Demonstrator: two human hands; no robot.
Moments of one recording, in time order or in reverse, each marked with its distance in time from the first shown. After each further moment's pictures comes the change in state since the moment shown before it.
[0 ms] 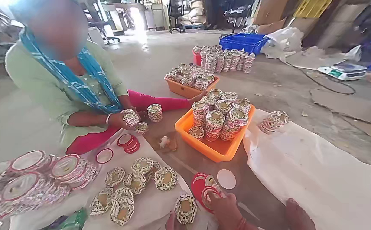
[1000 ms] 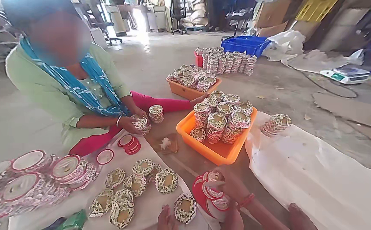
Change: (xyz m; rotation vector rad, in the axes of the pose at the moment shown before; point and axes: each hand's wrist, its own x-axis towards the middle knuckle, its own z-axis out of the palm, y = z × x) left_hand 0.025 0.016 -0.006 0.002 0.114 0.219; right_hand 0.075 0.067 -0.023 0.560 0.444 -0.178
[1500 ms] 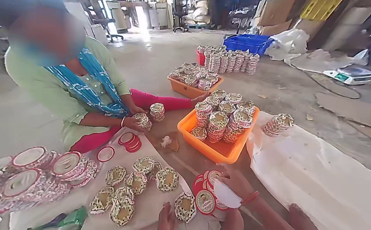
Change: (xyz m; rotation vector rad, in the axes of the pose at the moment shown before) left_hand 0.003 0.001 0.000 -0.042 -0.013 -0.023; right_hand 0.002 0.013 -0.007 0.091 0.083 -0.049
